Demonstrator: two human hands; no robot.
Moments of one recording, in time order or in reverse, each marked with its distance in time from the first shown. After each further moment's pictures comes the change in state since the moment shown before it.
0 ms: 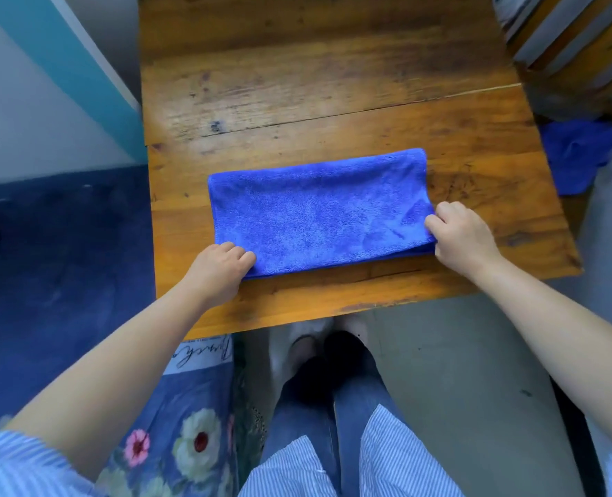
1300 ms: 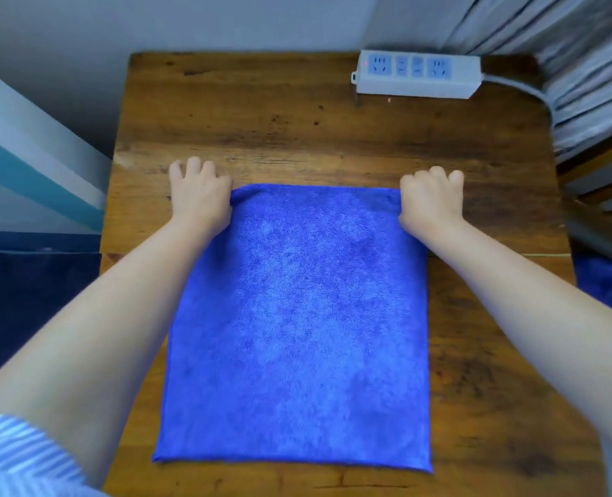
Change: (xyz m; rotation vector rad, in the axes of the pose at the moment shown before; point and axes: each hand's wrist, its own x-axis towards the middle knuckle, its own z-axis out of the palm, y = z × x) left_hand 0.240 -0.169 -0.060 -0.040 -0.039 -0.744; right_hand 0.312 0.051 -0.019 -0.154 -0.310 0.165
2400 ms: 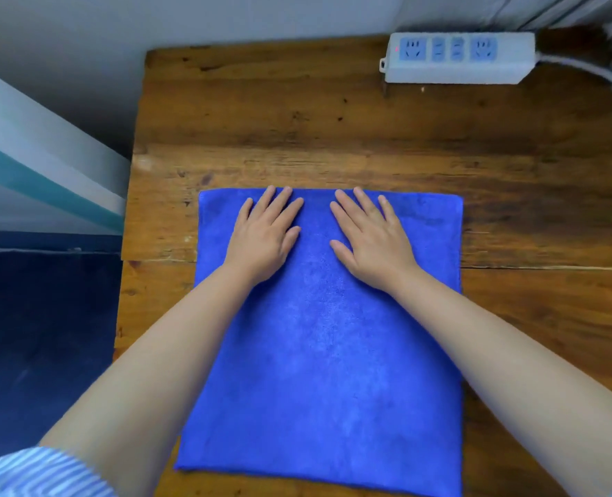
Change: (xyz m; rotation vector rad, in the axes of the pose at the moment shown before) left_hand -0.025 0.038 0.029 -0.293 -0.138 0.183; right_hand -0.012 -0.074 0.055 0.283 -0.016 -0.397
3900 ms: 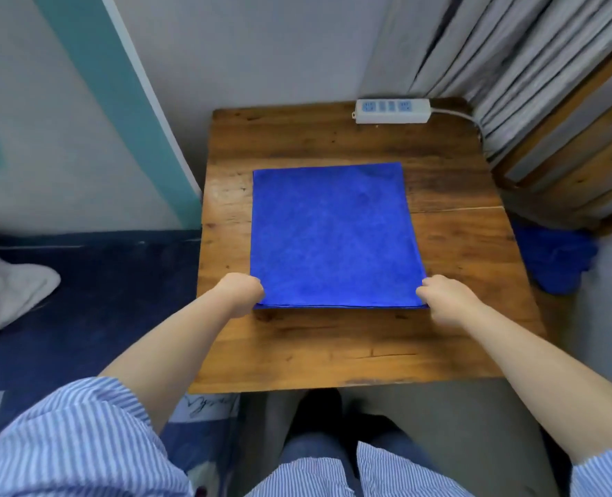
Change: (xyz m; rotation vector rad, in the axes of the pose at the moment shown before) left_hand -0.230 -0.023 -0.050 0.607 -0.540 0.244; right_hand -0.252 -0.045 -0.040 -0.246 -0.383 0.199
